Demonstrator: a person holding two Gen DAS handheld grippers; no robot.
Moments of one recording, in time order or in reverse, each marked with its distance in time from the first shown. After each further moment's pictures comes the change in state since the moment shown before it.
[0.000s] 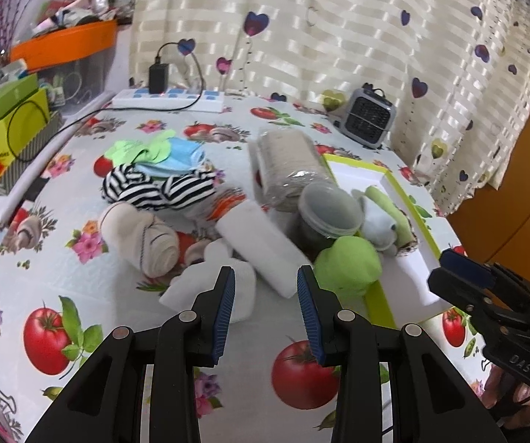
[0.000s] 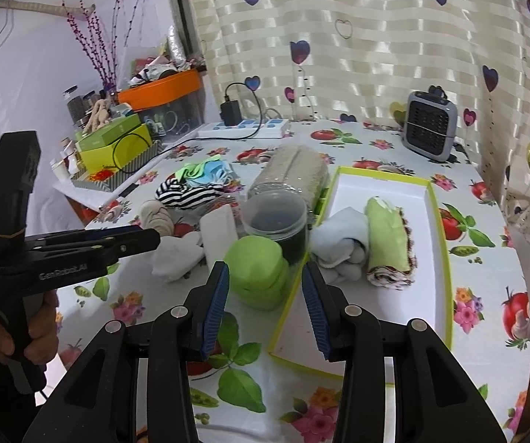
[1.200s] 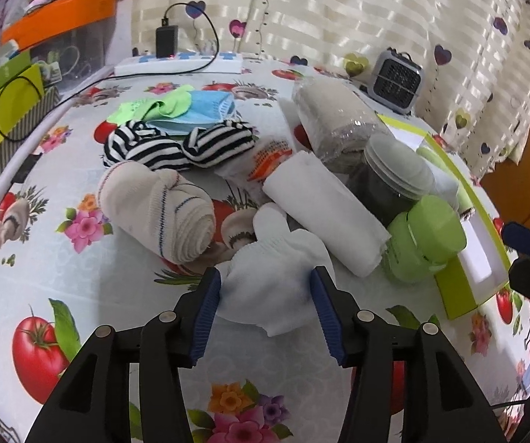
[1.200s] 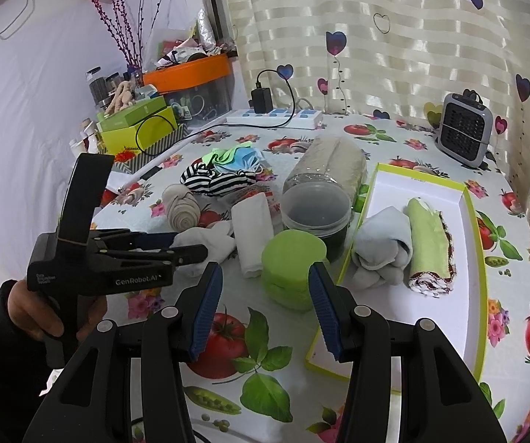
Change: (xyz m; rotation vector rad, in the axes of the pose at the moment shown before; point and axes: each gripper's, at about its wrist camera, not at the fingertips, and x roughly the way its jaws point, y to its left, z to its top) left arm 0.059 0.041 -0.015 0.043 0.089 0.045; right arm 0.020 0.022 -0.002 -0.065 0.038 0.070
